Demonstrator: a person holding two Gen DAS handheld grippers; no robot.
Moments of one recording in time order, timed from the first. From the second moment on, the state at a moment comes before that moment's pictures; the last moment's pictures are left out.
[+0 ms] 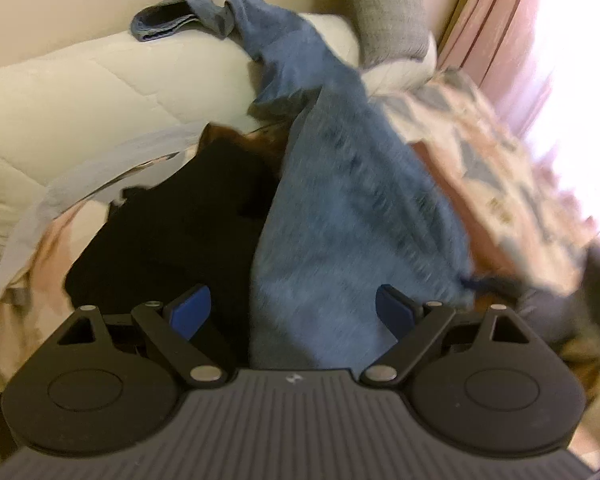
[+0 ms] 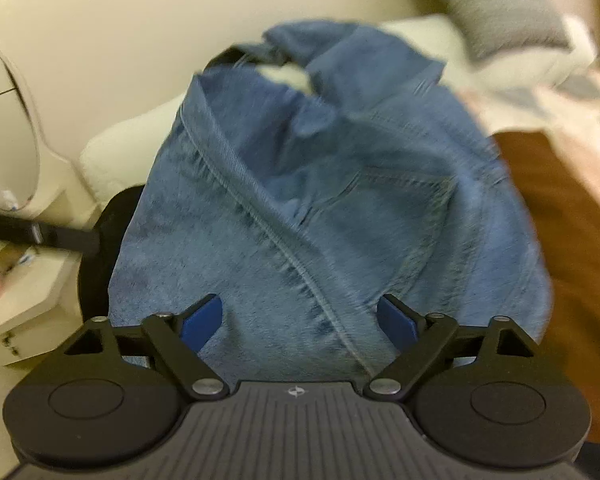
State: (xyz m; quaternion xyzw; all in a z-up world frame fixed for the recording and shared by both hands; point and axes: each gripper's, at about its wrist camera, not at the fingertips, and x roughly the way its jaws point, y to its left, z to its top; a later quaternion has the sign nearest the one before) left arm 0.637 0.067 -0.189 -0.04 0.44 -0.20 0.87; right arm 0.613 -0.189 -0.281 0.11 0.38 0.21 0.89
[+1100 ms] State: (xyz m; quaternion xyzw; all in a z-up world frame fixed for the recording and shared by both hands) left arm 0.762 -0.006 -0.178 -0.12 0.45 -0.20 0.86; right arm 0.333 -0.290 -0.247 0.09 0.56 0.04 0.83
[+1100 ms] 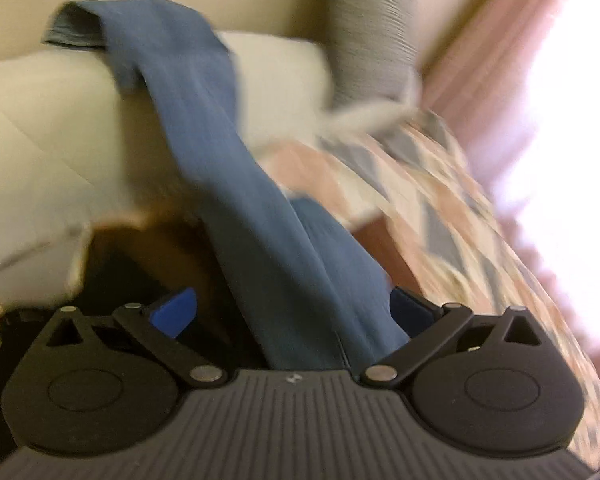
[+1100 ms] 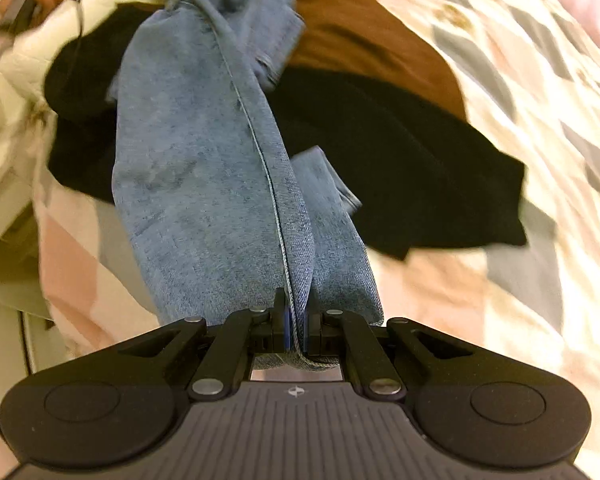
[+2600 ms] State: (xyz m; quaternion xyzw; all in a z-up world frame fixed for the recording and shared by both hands) left arm 0.261 -0.044 0.091 0.05 0.13 -0.27 0.95; right arm 0.014 -0.399 0.028 -0.19 0.04 -0.40 0.90
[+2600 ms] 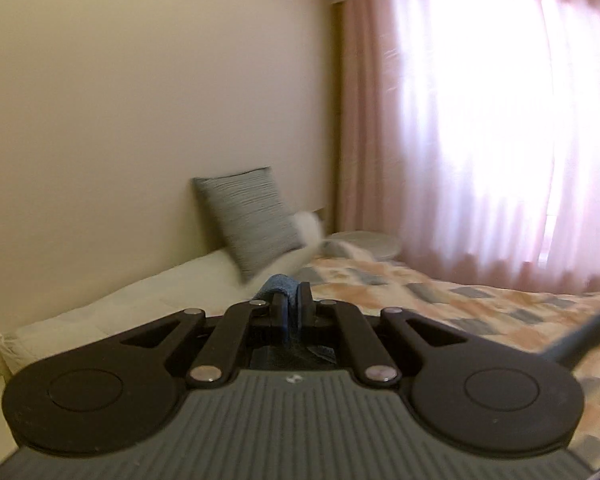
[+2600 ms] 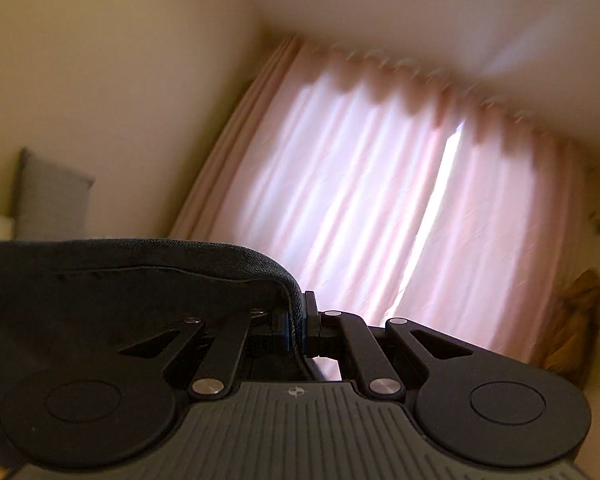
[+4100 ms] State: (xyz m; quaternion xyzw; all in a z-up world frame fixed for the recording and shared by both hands) left arm -0.102 -0.131 -0.287 -0.11 0.62 -0.13 0.77; right arm -0.157 -0.559 -0.226 0.30 0.44 -0.10 0.84
